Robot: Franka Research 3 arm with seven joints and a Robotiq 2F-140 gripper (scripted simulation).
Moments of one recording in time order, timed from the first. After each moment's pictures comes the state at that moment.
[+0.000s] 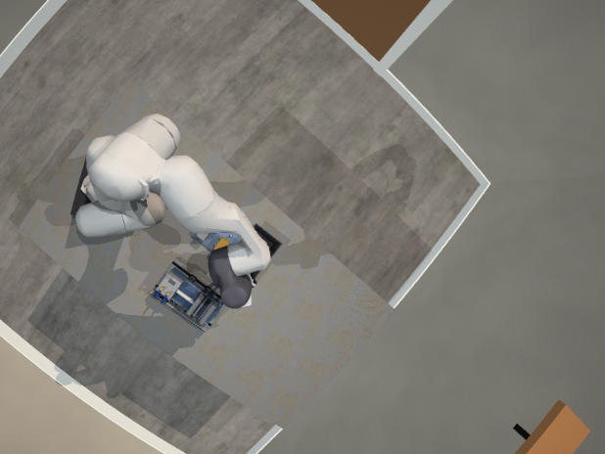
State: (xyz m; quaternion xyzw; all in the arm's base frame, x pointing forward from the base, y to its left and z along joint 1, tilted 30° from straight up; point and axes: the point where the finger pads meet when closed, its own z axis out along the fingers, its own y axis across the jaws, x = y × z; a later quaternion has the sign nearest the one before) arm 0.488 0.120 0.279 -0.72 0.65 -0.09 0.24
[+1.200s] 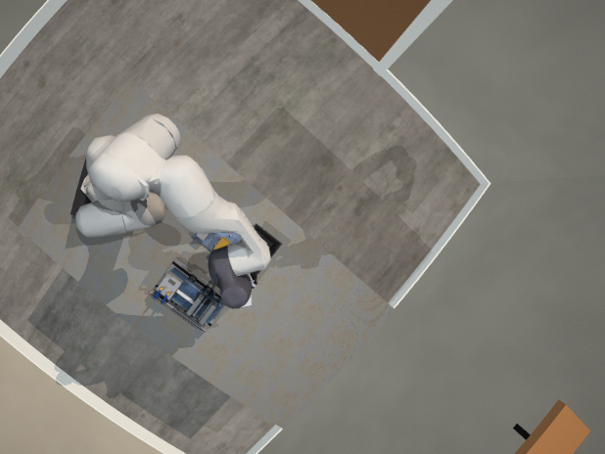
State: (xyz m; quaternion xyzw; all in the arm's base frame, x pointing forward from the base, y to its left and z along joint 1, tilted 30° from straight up) arm 0.489 0.120 0.279 -0.72 0.65 -0.10 0.24
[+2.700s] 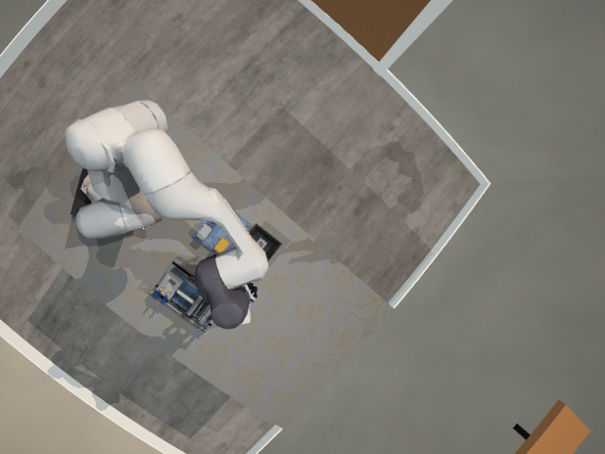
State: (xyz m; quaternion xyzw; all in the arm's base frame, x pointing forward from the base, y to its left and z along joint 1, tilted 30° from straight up) arm 0.437 0.089 0.399 -0.72 0.64 -0.11 0.24
